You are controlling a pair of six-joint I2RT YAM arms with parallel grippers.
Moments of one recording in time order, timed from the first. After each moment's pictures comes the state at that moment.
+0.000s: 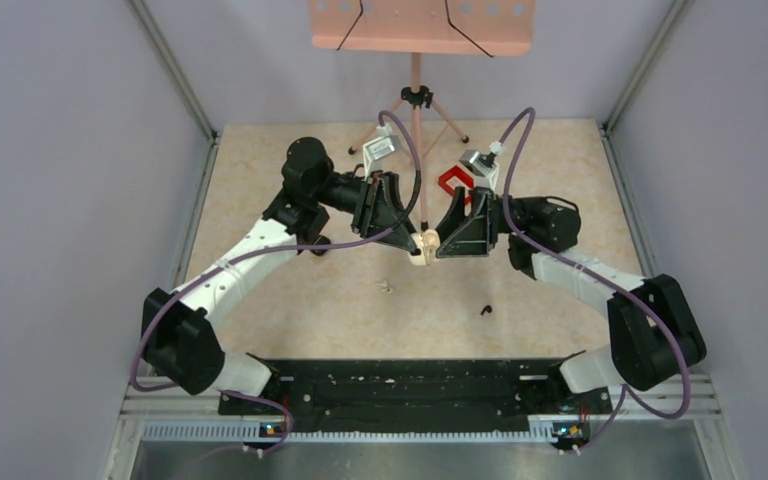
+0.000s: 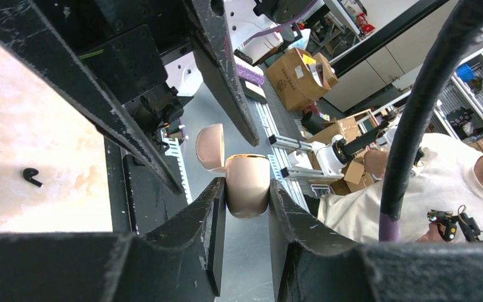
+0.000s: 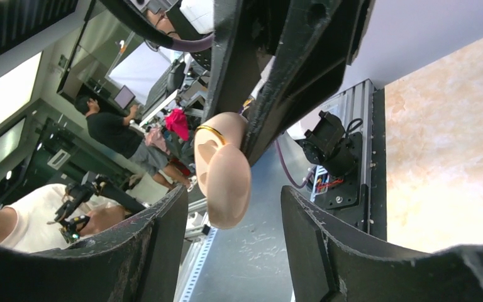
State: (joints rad) left arm -0.54 1.42 1.20 0.40 1.45 -0.92; right arm 0.44 1.41 0.78 1.52 -1.28 1.64
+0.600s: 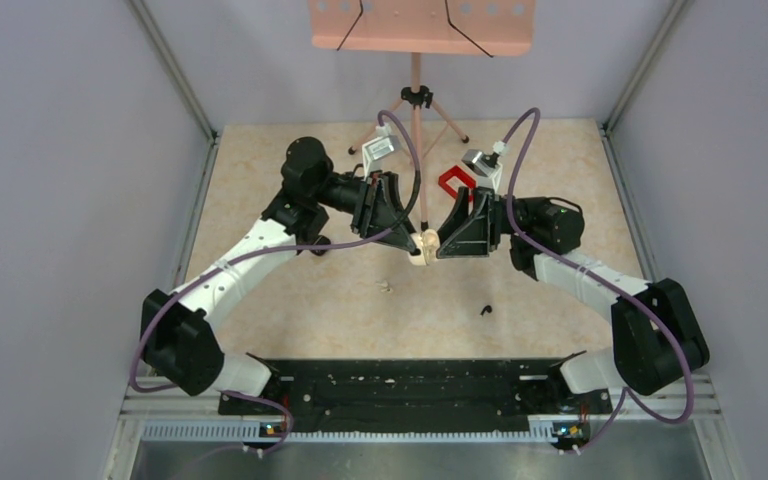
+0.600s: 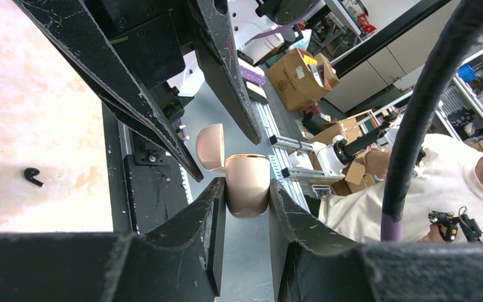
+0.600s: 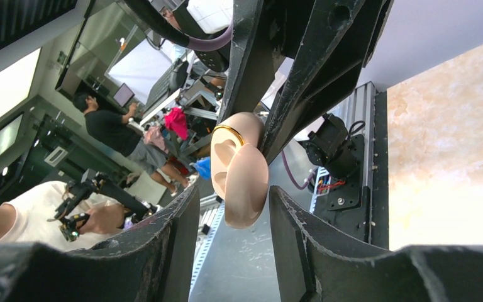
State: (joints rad) left arm -0.54 1.42 1.20 0.39 1.44 -0.91; right arm 0.44 1.38 0.78 1.53 -1.28 1.64
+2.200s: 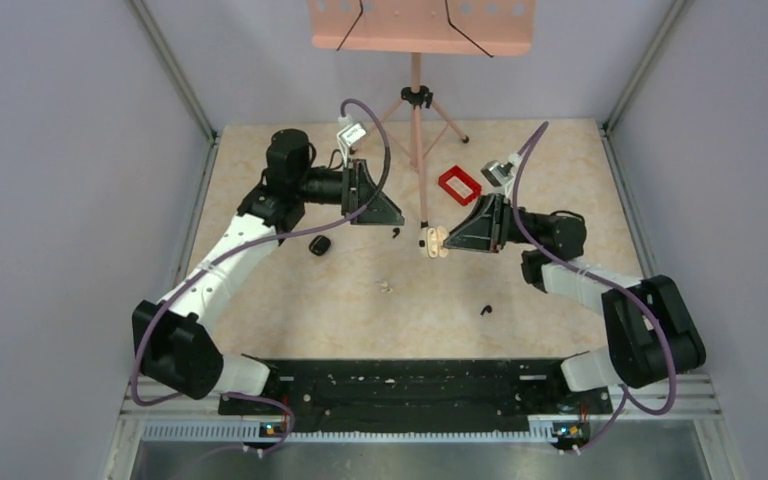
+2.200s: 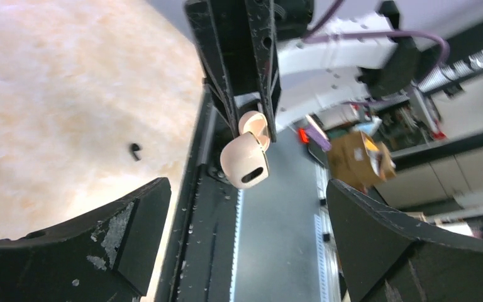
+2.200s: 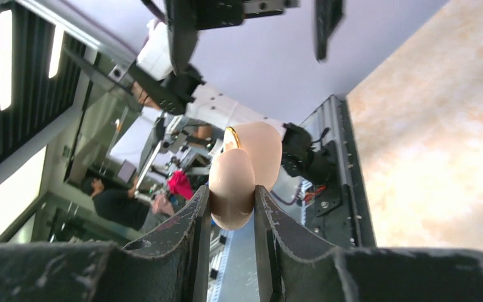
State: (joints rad) left arm -0.40 1.39 1.22 0.03 1.24 -0.68; right arm 0.32 1.41 0.62 1.52 -1.20 1.66
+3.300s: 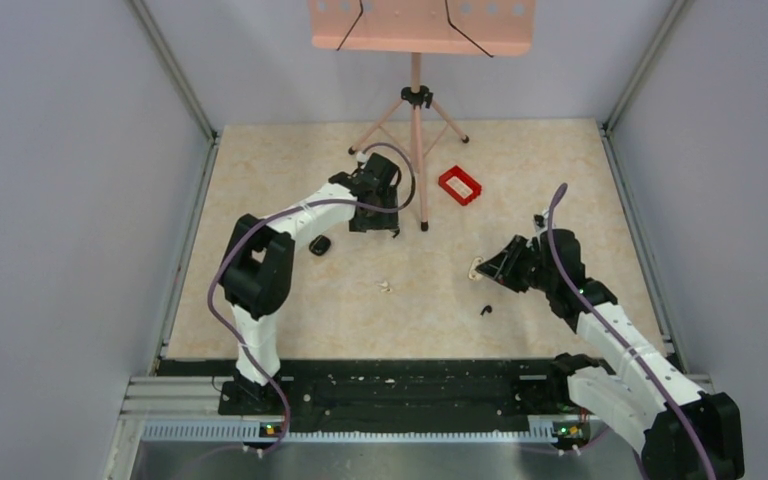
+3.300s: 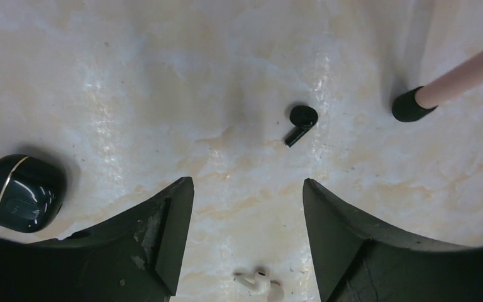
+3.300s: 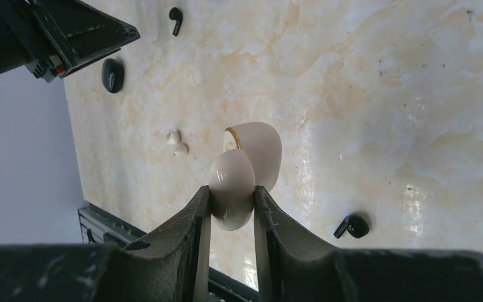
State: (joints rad) left arm -0.57 1.94 1.51 -0.64 -0.15 -0.55; right arm 0.28 0.87 0.48 -0.22 -0.29 0.78
